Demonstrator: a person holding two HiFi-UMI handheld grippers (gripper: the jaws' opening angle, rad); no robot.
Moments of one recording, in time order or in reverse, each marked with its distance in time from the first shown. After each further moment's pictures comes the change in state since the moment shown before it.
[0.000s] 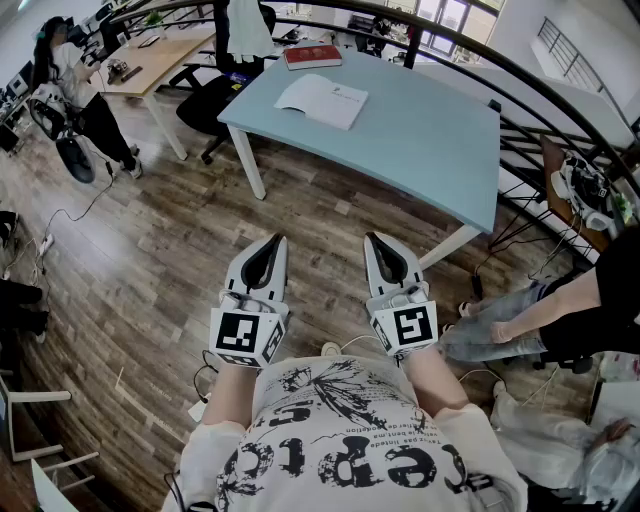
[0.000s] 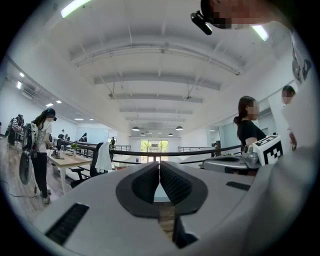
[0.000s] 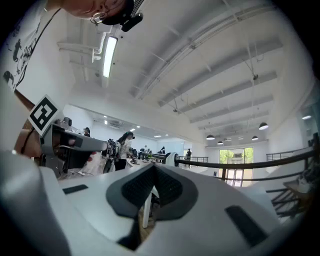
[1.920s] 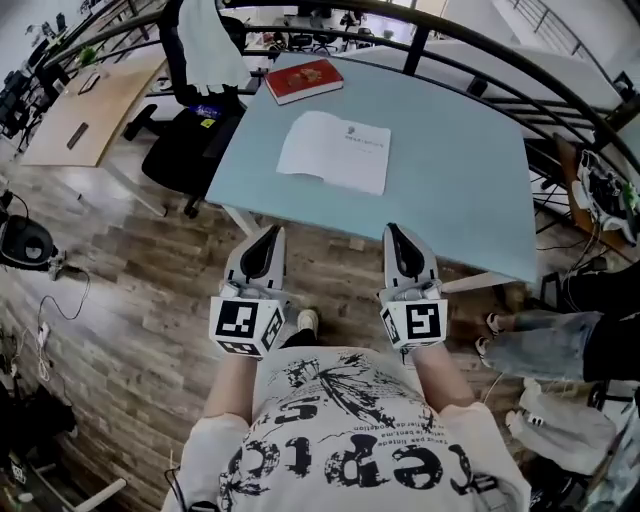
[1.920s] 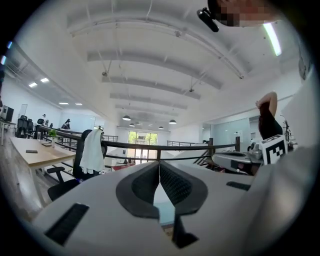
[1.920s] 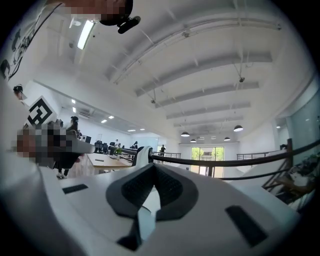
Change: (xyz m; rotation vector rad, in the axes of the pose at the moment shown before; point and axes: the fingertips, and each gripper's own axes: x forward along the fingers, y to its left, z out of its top) left arm 0.354 0.308 -0.047 -0.048 0.097 -0.184; right arm 0.392 -0.126 -0.082 -0.005 0.061 -0.334
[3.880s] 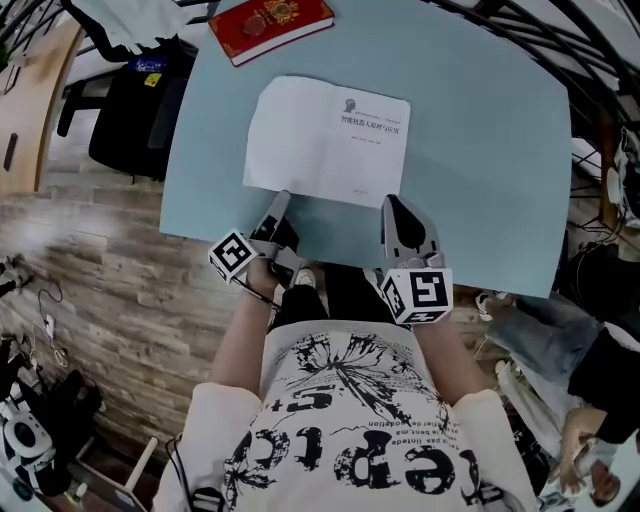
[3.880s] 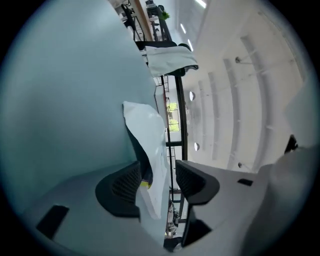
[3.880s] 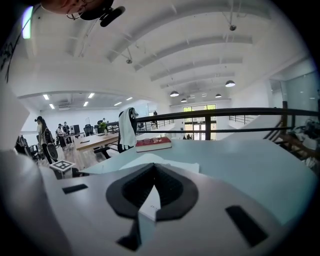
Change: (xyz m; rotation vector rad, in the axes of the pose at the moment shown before) left arm 0.299 0.118 -0.283 -1.408 0.252 -0.039; right arm 0.227 -0.115 -0.209 0.241 0.435 -0.059
